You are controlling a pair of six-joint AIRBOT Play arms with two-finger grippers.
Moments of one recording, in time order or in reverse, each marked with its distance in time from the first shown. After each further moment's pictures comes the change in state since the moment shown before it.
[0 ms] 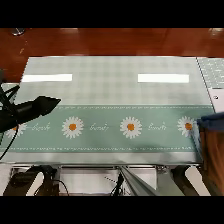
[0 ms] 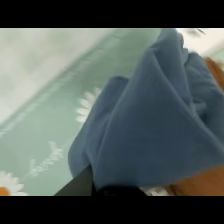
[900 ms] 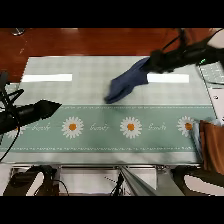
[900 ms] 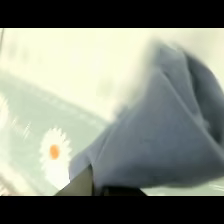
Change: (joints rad) left arm 0.000 0.000 0.000 0.058 -0.066 0.000; right arm 0.910 -0.467 0.040 0.534 -0.535 -0.145
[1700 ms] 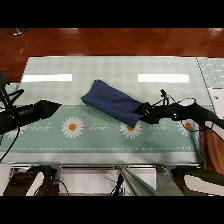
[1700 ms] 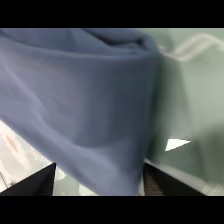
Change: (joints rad) left arm 0.000 0.000 0.000 0.003 -0.003 0.000; right arm 0.022 -0.049 -0.870 0.370 -0.379 -0.171
